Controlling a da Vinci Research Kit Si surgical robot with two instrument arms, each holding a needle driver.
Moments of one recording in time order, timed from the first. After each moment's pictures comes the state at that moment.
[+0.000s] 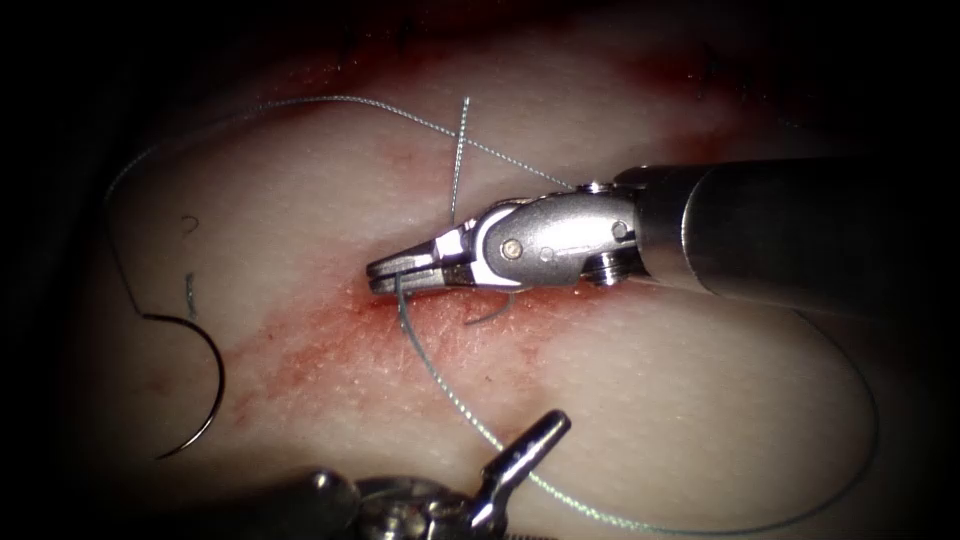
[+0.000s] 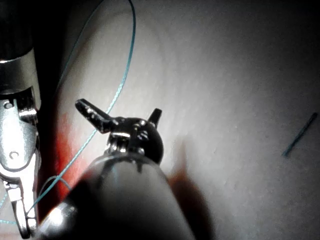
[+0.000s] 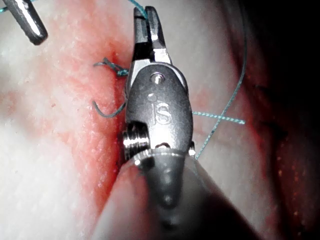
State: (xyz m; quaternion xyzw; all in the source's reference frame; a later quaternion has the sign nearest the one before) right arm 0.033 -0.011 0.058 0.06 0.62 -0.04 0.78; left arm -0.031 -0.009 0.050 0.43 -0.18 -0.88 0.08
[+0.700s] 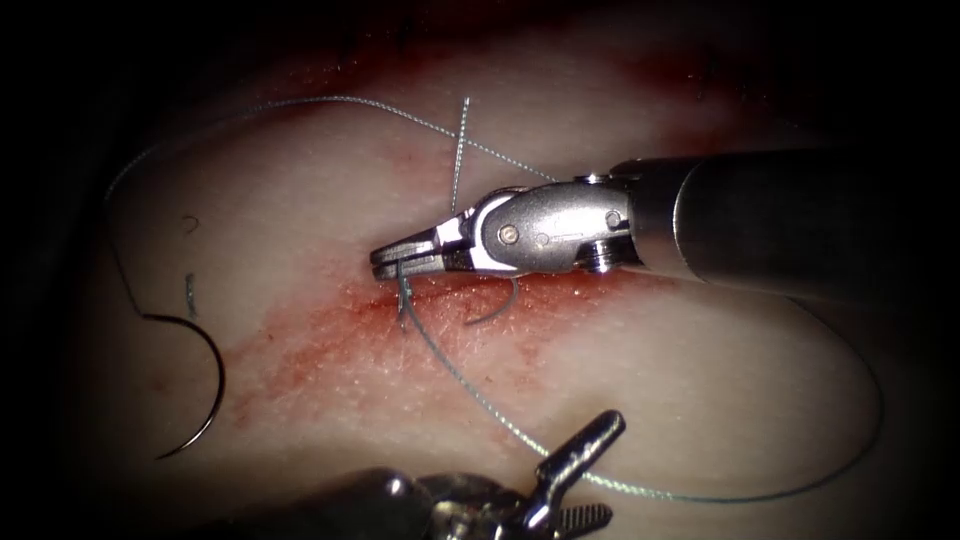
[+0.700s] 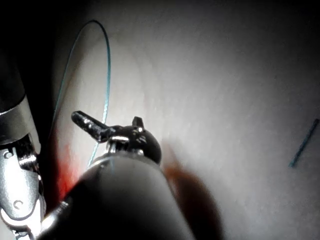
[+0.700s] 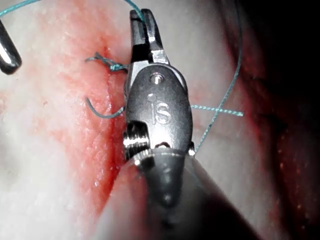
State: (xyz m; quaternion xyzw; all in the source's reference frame) right arm 0.032 -0.011 0.059 0.08 0.61 -0.01 0.79; left arm -0.034 -0.008 0.050 0.41 -0.26 -0.87 0.11
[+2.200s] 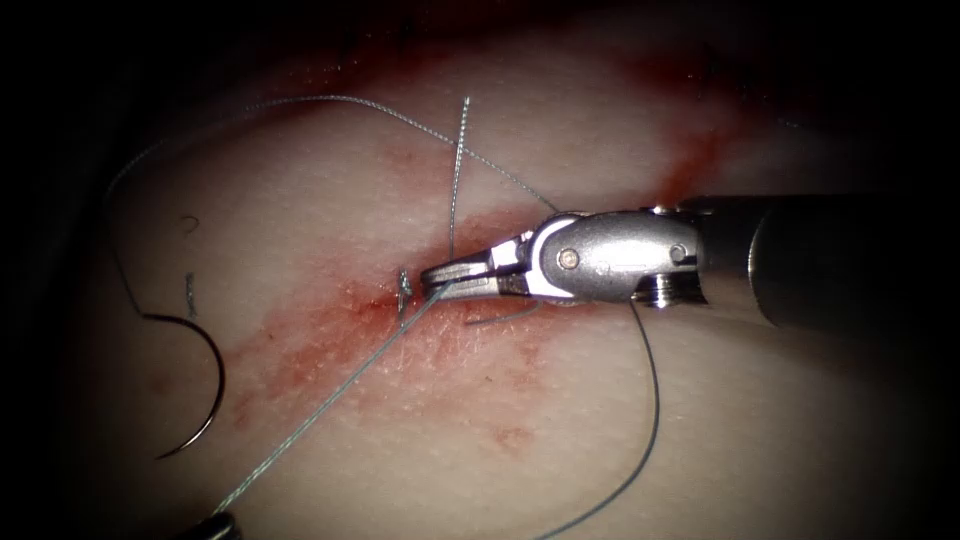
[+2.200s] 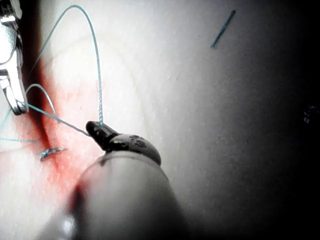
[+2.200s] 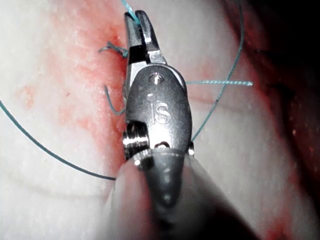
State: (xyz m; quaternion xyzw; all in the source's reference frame) right arm 0.027 -0.012 0.056 0.09 0.61 0.03 0.79; left arm -0.009 -0.012 0.044 0.30 -0.28 -0.90 0.11
